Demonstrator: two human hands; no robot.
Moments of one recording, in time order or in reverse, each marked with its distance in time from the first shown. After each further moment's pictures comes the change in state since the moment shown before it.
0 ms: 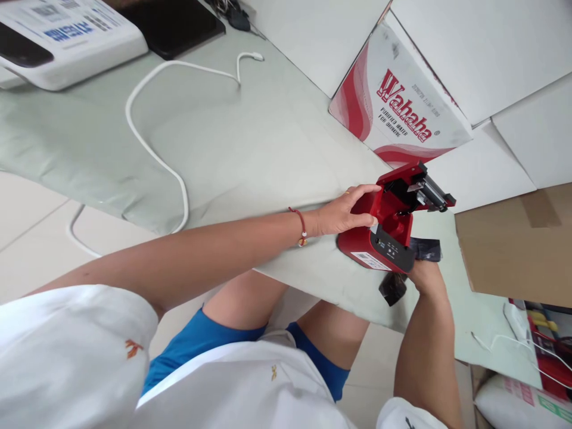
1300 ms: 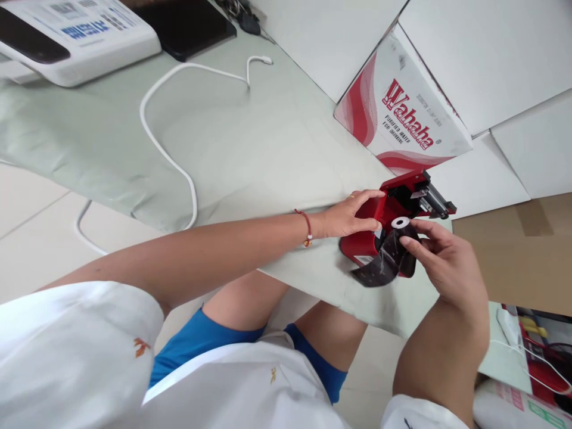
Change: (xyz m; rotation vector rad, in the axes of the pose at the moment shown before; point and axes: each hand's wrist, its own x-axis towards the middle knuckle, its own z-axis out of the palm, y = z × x) left_hand 0.007 -0.007 0.001 0.057 0.028 0.048; right_hand -0.025 -0.106 -0.049 0.096 -0.082 -0.062
